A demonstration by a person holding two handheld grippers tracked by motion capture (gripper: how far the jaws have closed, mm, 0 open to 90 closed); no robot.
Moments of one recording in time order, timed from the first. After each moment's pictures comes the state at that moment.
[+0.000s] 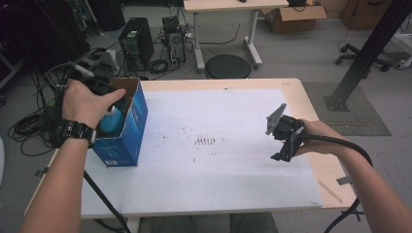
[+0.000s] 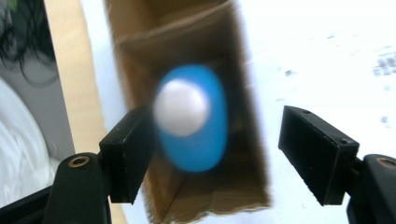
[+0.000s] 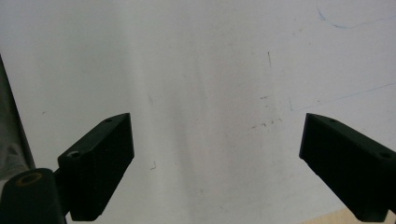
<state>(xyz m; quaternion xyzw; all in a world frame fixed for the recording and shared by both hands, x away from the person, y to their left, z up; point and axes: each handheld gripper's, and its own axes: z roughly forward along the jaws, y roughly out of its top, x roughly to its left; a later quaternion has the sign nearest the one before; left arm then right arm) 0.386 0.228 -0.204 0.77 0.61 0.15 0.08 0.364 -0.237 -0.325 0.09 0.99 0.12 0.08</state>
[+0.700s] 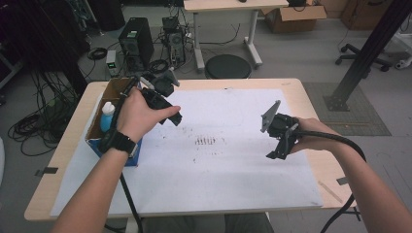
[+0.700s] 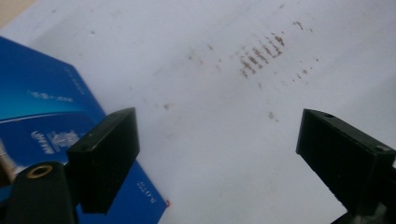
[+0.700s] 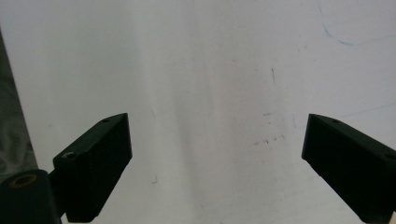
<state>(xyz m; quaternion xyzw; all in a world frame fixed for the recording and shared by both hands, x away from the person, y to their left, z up) 0.384 0.115 -0.245 0.87 0.46 0.10 0.13 0.373 -0.225 -0.324 0.08 0.99 0.13 0.06</state>
